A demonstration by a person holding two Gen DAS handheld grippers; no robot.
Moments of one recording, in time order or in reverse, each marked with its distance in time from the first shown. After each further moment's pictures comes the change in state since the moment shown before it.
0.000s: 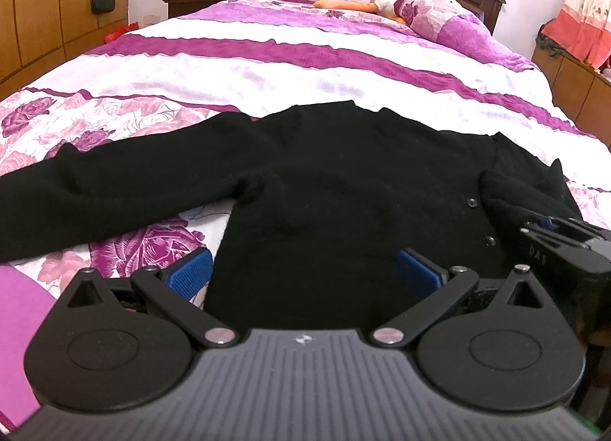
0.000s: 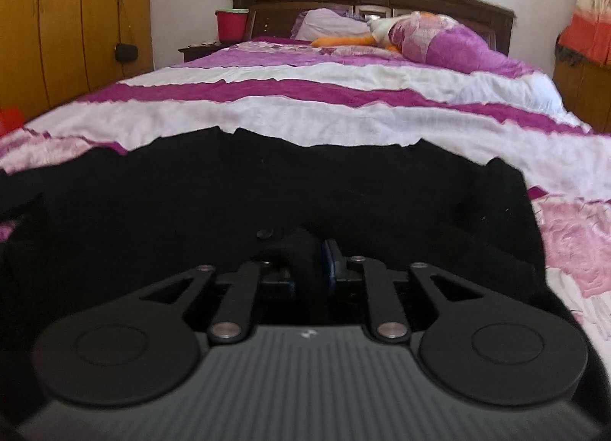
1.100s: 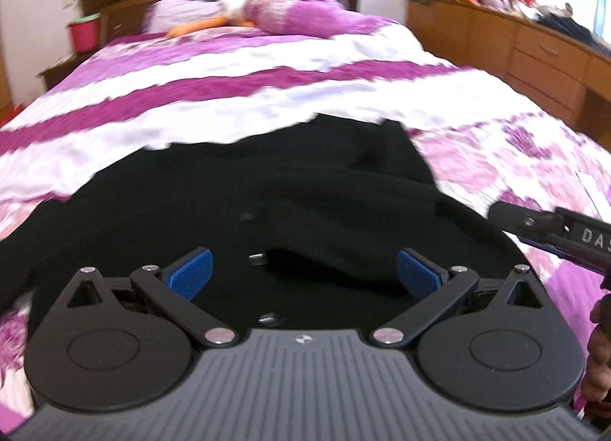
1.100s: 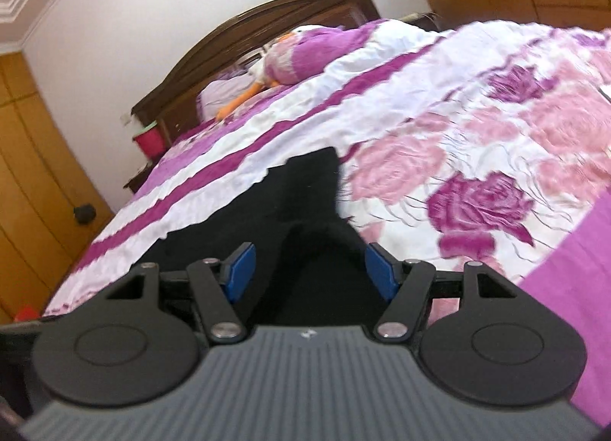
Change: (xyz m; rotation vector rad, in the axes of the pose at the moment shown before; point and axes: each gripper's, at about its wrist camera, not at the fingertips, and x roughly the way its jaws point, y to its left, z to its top) left arm -0.011 -0.185 -0.008 0.365 -0.031 -0.246; right arm -0.121 -0.142 -0.060 0.633 -0.122 -0.032
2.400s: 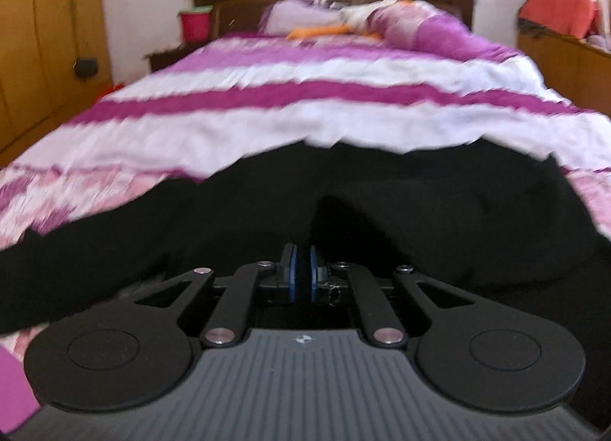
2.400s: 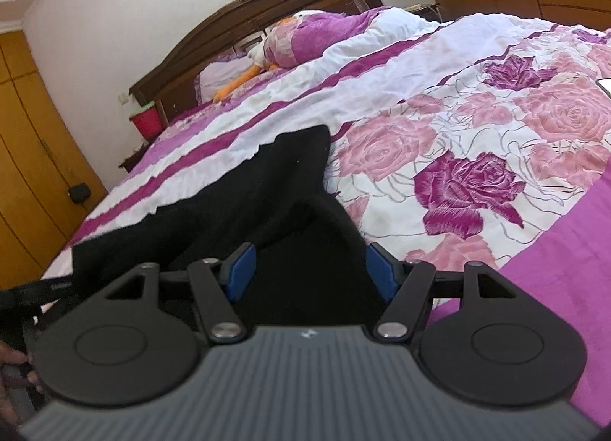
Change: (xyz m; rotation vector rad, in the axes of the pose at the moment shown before) left arm 0.023 0.124 -0.018 -0.195 -0.035 0.322; right arm 0.003 -0.002 -0.012 -0.066 0.058 -0.016
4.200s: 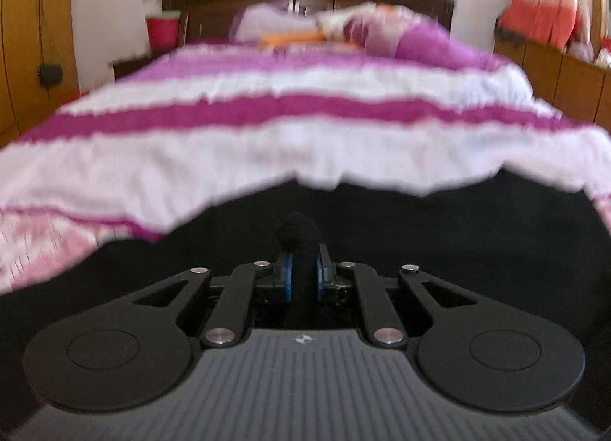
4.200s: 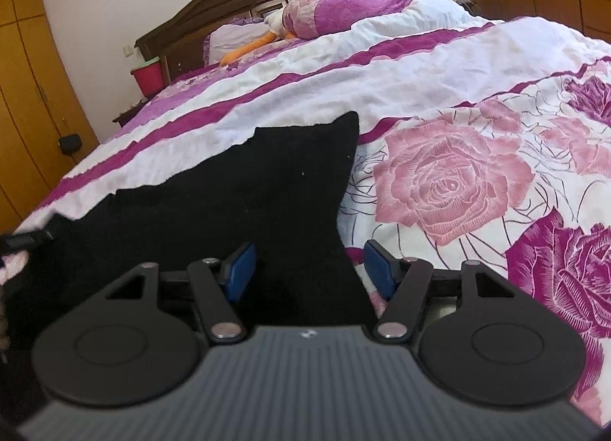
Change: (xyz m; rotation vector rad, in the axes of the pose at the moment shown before) left arm 0.095 0.011 0.041 0.030 -0.026 -0.124; right arm 0.114 0.014 0.033 -0.150 0.080 -0.015
